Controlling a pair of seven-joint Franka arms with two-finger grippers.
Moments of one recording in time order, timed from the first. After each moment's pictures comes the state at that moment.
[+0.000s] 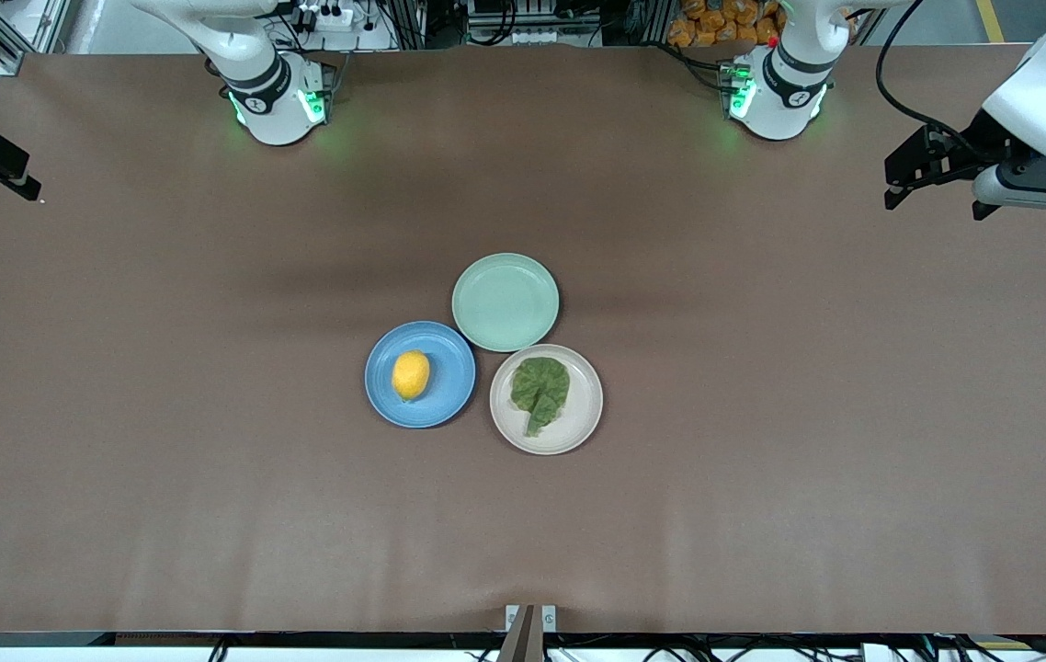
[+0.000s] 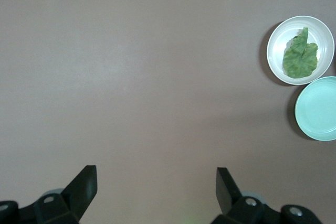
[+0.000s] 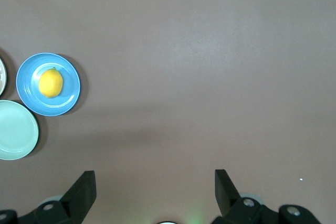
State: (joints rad) left arm -0.03 -0.08 -0.14 -1.59 -0.02 1.55 -0.03; right arm -0.05 -0.07 0.01 -1.49 -0.01 1.41 0.01
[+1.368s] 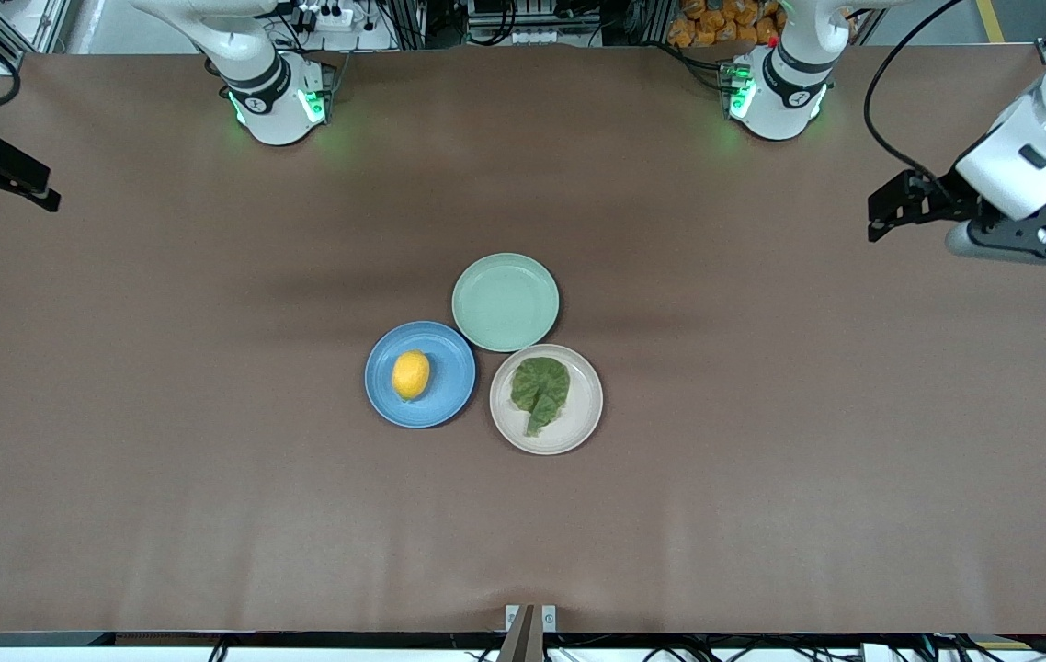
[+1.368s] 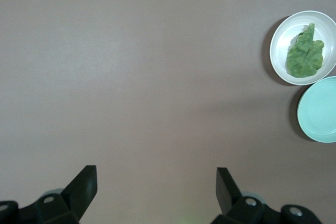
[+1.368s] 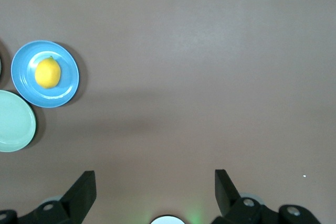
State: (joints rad) left arm -0.05 0.05 -0.14 -1.53 -0.02 1.56 -0.05; right arm -0.02 -0.02 0.01 -1.51 -0.01 1.41 0.01
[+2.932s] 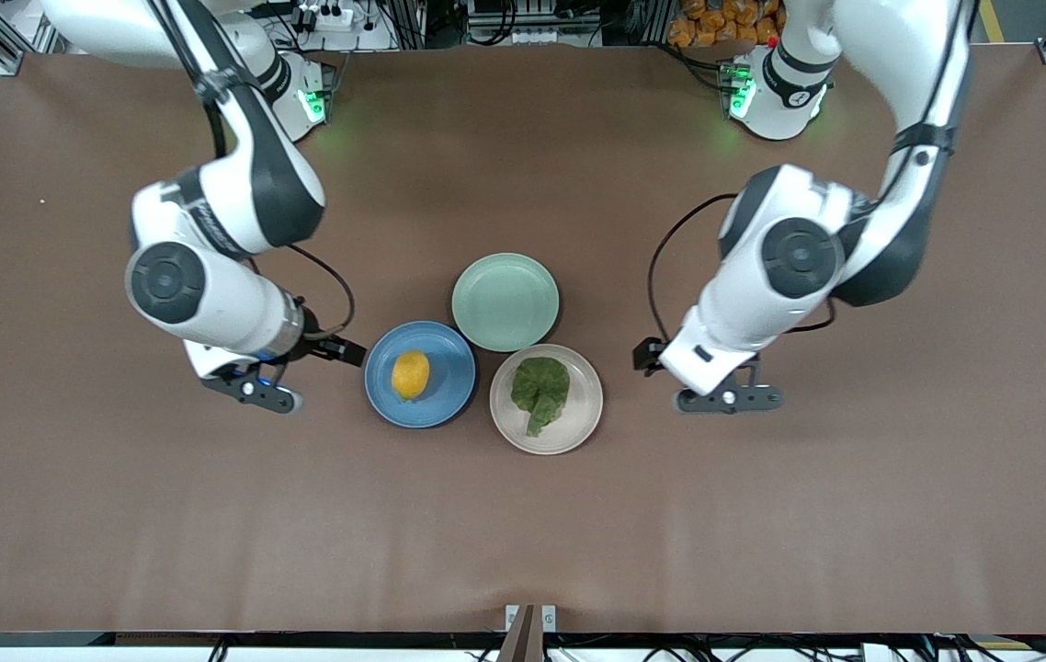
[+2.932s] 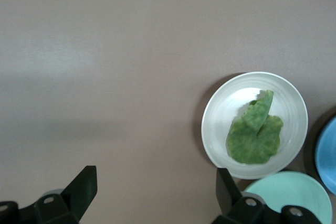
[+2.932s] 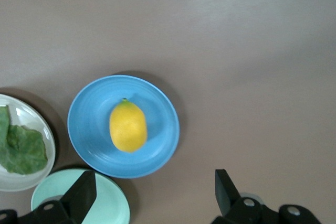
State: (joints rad) left arm -0.37 0.52 -0.14 -1.47 0.03 2.05 -0.55; right arm 0.31 0.45 0.06 -1.55 0.08 1.91 0.67
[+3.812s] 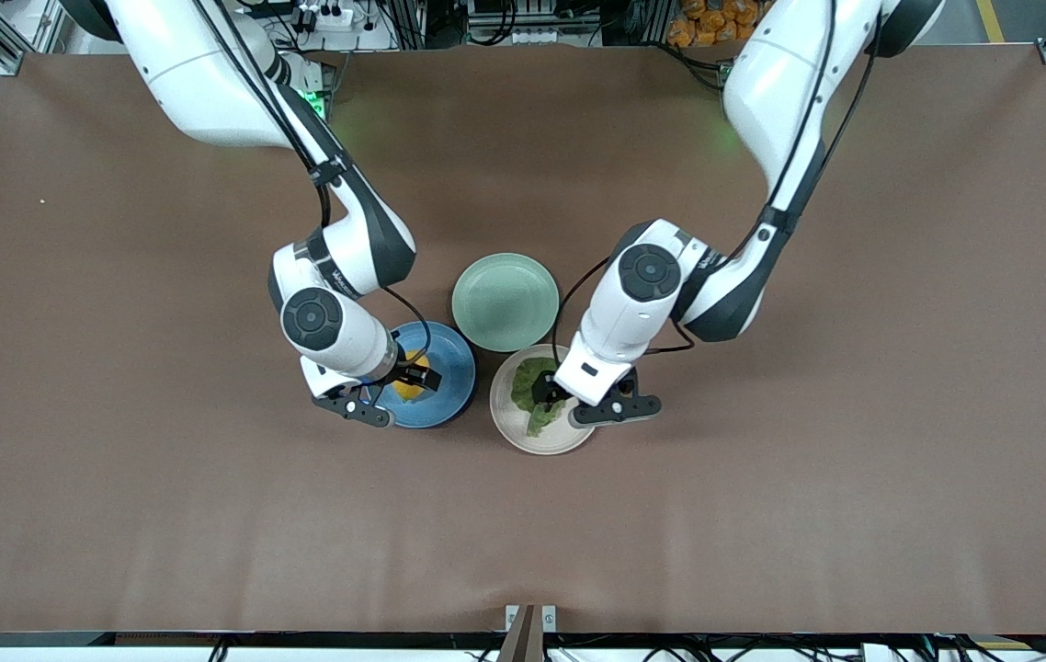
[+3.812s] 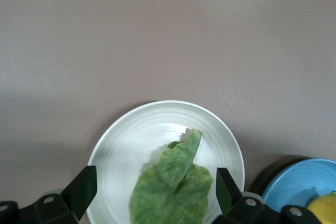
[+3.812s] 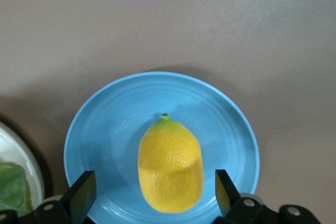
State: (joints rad) left arm -0.54 0.76 -0.11 -1.44 0.06 2.49 -0.81; right arm 0.40 0.64 0.07 -1.64 0.08 2.26 0.74
